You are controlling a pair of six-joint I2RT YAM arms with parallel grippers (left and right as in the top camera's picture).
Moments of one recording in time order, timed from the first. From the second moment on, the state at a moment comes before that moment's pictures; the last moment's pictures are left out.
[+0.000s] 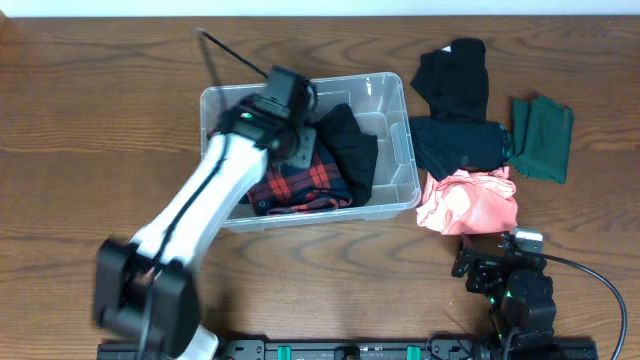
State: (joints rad) left arm -0.42 1.76 1.34 -0.81 0.02 -0.19; right arm 0.15 0.01 0.17 -0.71 0.17 0.26
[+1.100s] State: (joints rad) left arm -0.42 1.62 1.48 -1.21 0.21 -0.17; right arm 0.15 0.01 0.17 -0.71 0.17 0.26
